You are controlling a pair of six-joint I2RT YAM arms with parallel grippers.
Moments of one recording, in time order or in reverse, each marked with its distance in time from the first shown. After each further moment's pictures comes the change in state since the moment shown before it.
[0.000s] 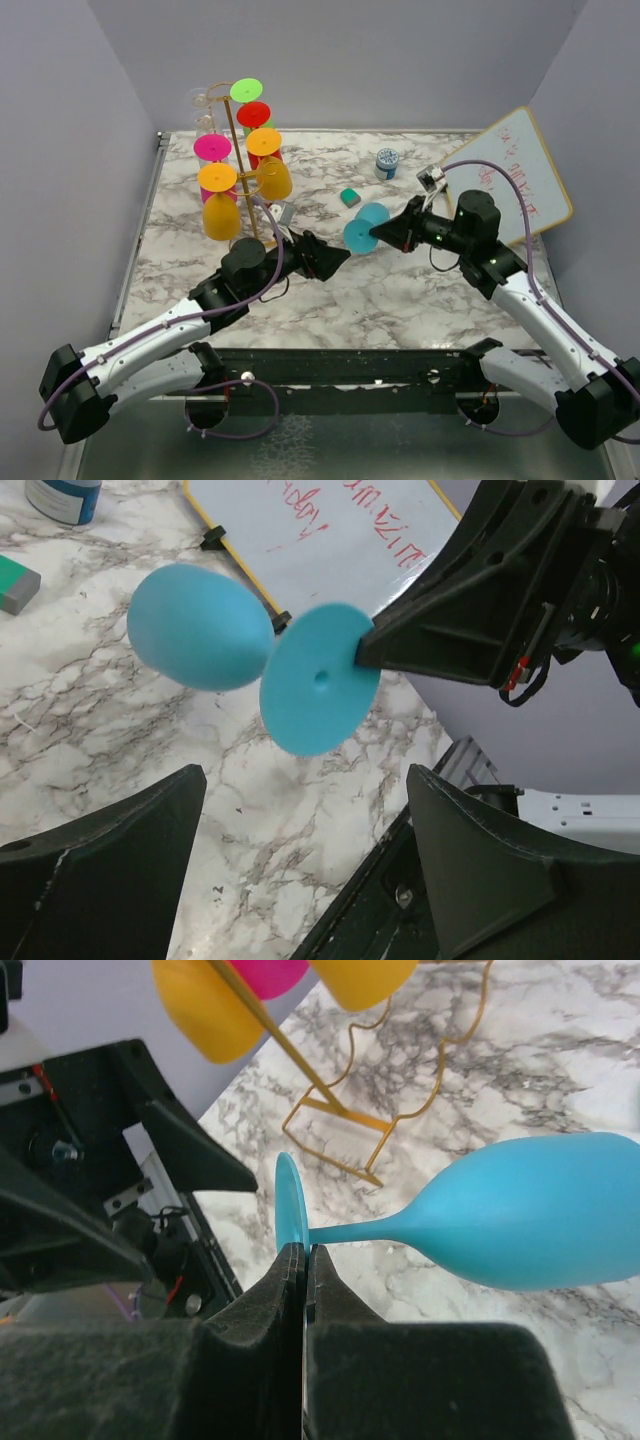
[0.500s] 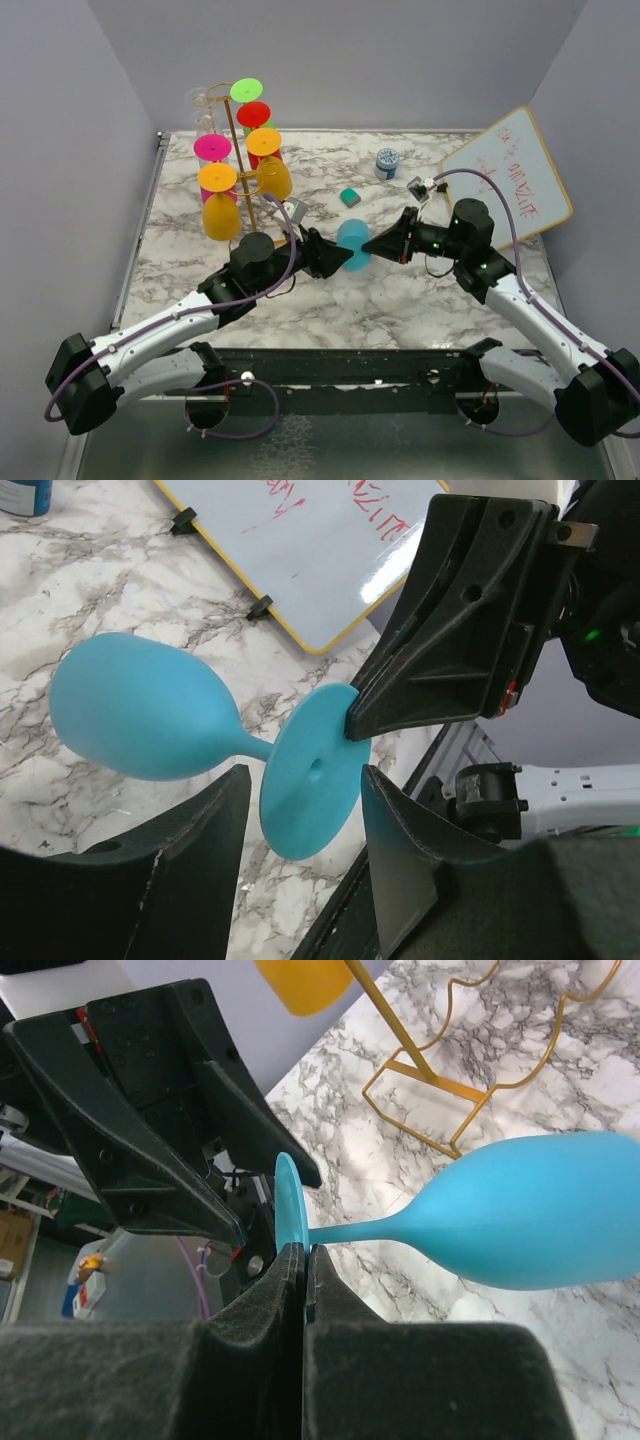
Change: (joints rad) left arm 0.001 0.081 0.030 0.045 0.065 0.038; right arm 0.000 0.011 -0.117 0.174 -0.229 0.109
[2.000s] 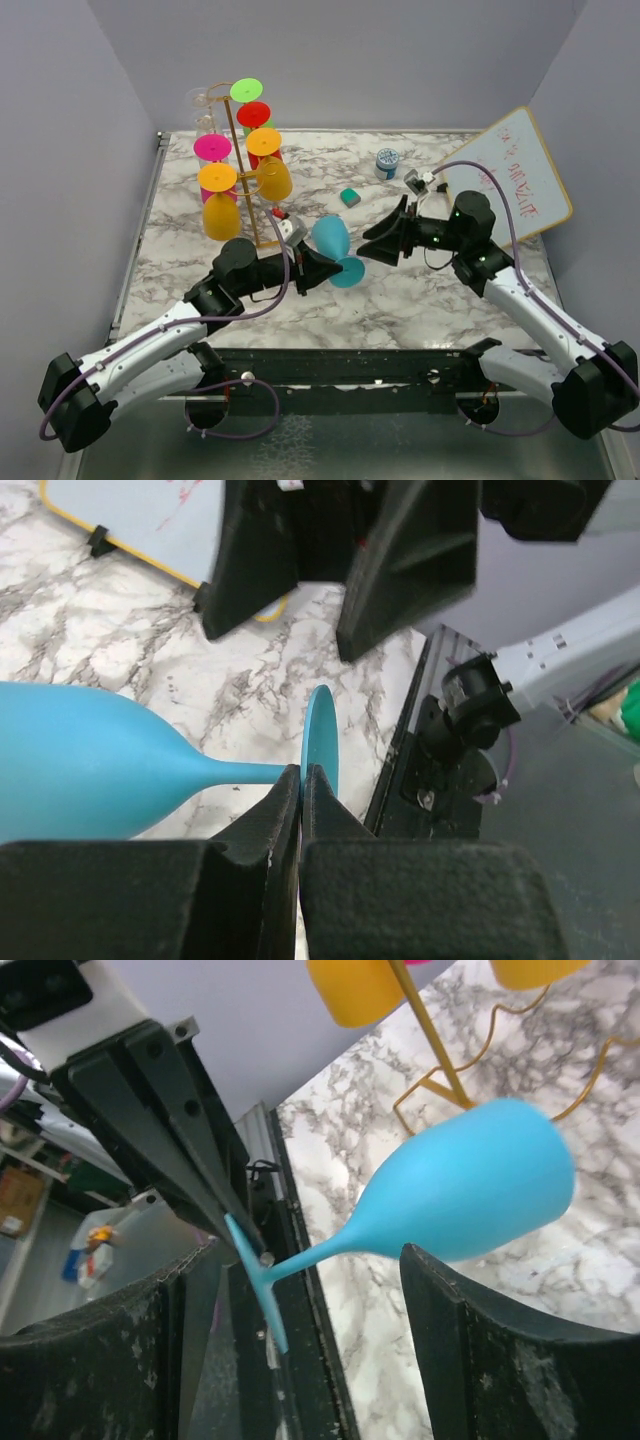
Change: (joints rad) left arm 0.058 -0.100 -0.051 0.003 0.294 0.230; right arm -0.005 0.041 0.019 0.105 -0.113 0.003
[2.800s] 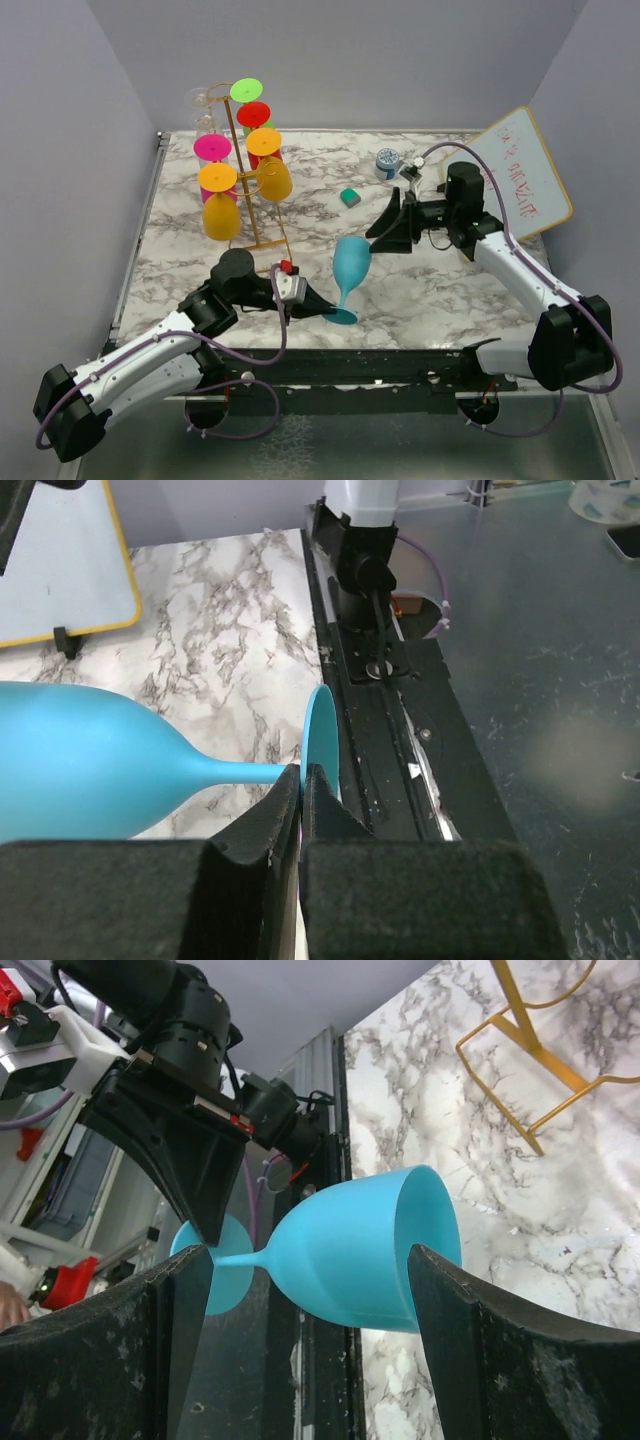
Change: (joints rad) left arm 0.000 -0.104 -0.098 -0.097 0.489 0.515; right arm -0.150 0.259 0.195 -0.183 -0.401 -0.188
